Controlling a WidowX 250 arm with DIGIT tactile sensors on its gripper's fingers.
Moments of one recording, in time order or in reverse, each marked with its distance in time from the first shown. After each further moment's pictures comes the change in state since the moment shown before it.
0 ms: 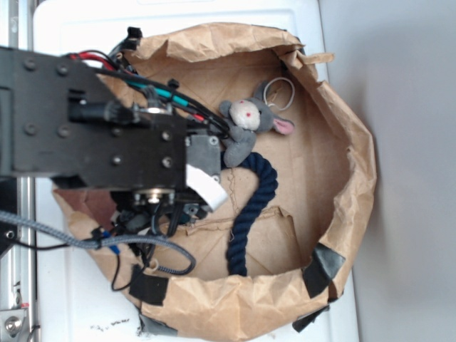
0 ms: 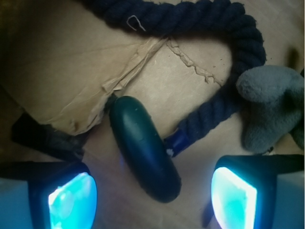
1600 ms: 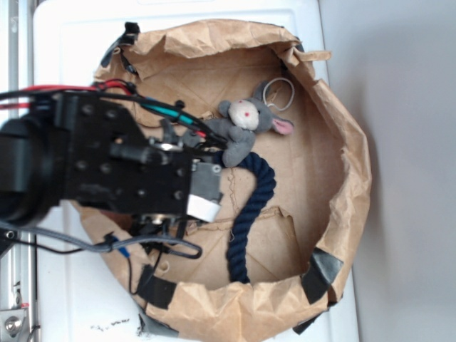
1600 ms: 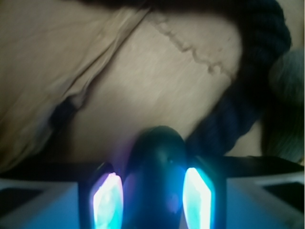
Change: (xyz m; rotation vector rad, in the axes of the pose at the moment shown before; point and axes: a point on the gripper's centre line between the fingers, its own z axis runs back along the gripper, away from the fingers) arm 0.000 -0.003 -0.029 0.050 0.028 0.090
